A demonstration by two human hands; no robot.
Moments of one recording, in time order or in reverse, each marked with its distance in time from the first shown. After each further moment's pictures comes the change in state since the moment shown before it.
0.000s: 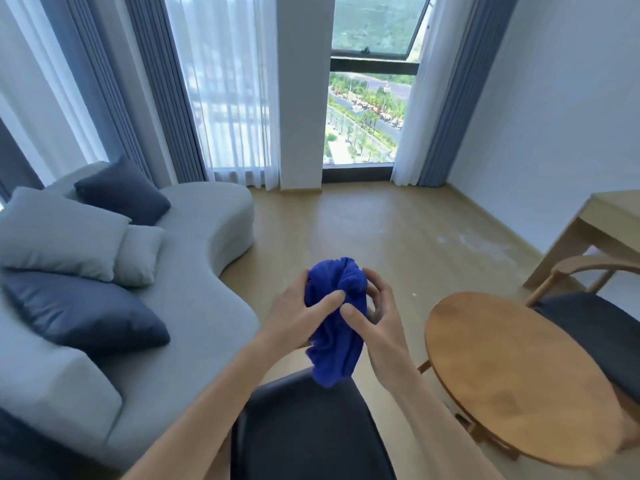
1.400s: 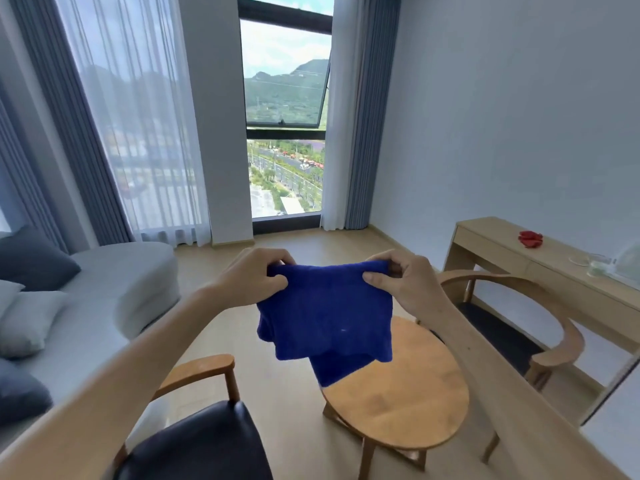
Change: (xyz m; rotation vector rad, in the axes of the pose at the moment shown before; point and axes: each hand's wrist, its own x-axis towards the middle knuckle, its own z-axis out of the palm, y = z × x) left_hand -0.035 0.216 0.206 0.613 -0.197 0.452; right_hand -0.111 -0.247 -0.316 -0.777 0.084 -0.304
